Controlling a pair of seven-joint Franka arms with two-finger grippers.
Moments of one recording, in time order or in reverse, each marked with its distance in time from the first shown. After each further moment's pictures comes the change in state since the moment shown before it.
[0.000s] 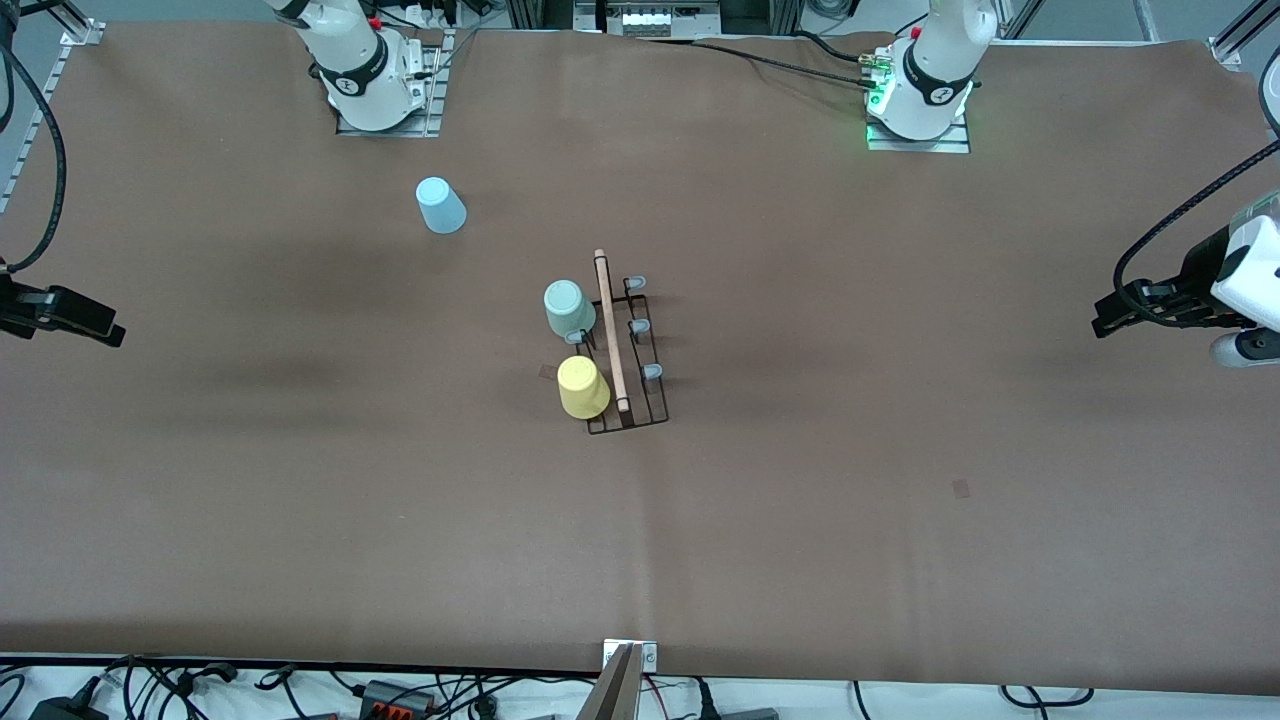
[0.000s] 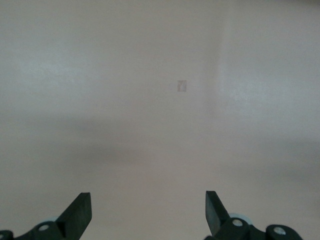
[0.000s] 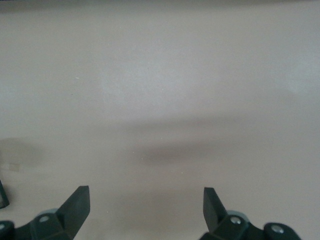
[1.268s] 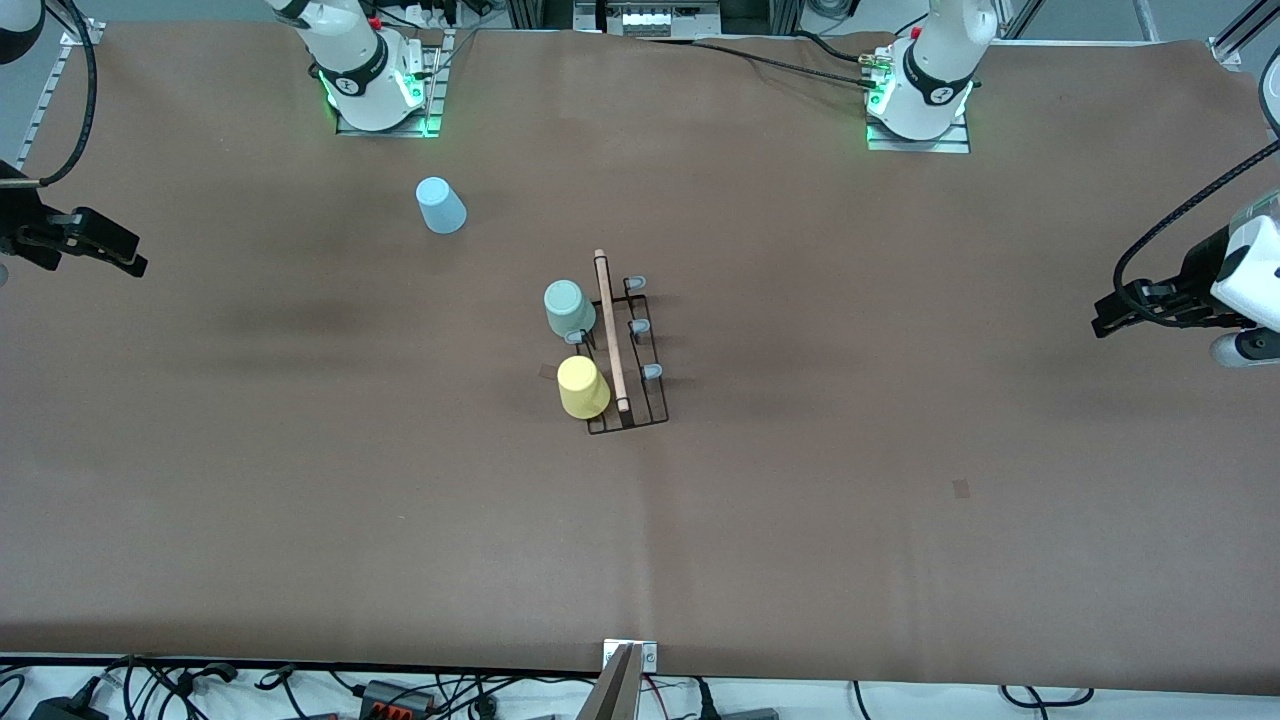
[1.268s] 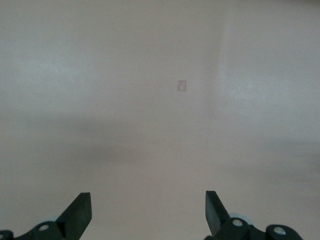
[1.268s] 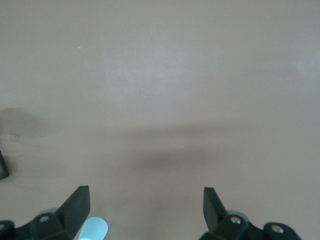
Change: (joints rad) left arm 0.000 0.000 0.000 0.000 0.000 -0.001 0.000; right arm 0.000 -0.243 0.007 -0.309 -0.001 0.052 -0.008
